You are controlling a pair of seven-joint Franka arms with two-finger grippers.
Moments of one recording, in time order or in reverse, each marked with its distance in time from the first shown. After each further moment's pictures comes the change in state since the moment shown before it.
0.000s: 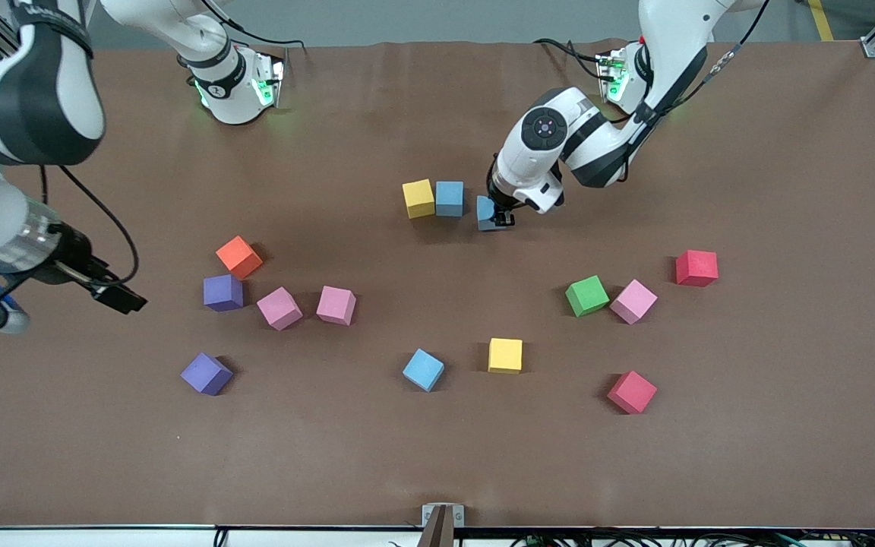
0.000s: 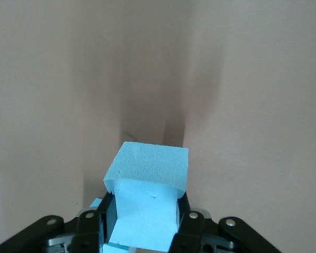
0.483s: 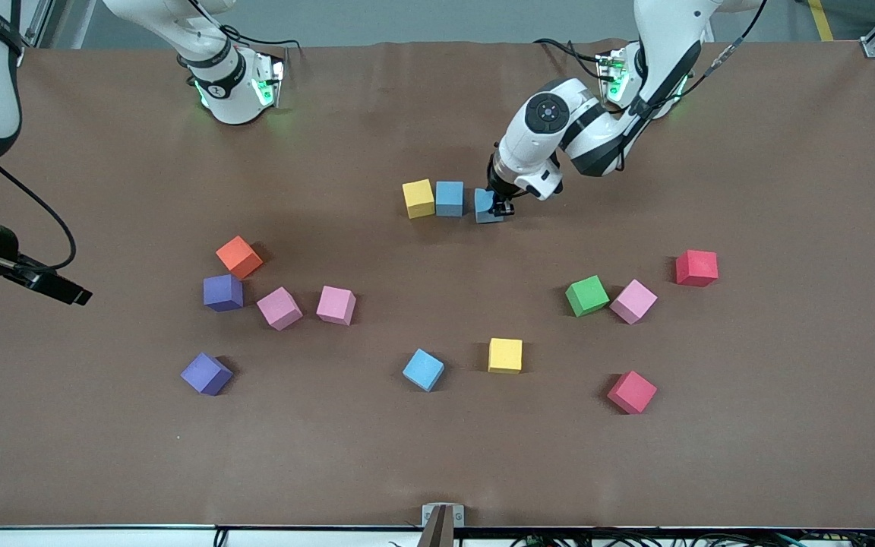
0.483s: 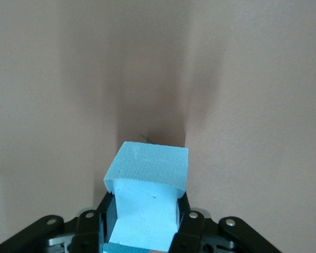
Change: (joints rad) left arm -0.013 -0.017 -0.006 -0.082 0.000 0.112 -0.030; right arm -0.234 0.000 0.158 0.034 -0.022 -0.017 -0.245
